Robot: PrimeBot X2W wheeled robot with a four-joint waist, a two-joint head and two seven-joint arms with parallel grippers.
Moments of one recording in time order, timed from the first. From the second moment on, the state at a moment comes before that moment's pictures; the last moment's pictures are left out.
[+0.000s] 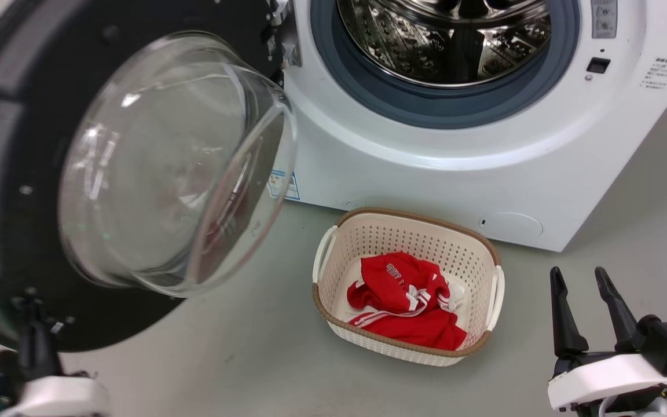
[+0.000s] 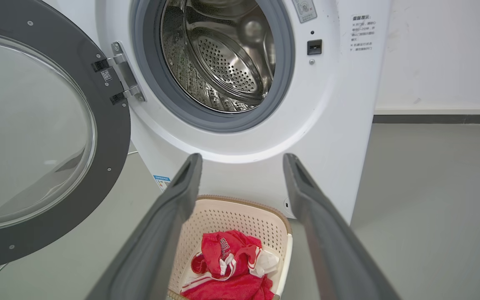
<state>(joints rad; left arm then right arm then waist) 0.05 0.26 0.12 0.12 -0.25 0.19 -0.27 0.00 -0.05 -0.05 0.12 0.19 0.13 -0.22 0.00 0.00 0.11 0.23</state>
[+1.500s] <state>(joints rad) 0.19 0.05 0.03 -0.05 -0.06 0.07 -0.26 0.03 -0.05 -0.03 0.11 0.14 0.13 -0.24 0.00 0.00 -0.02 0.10</state>
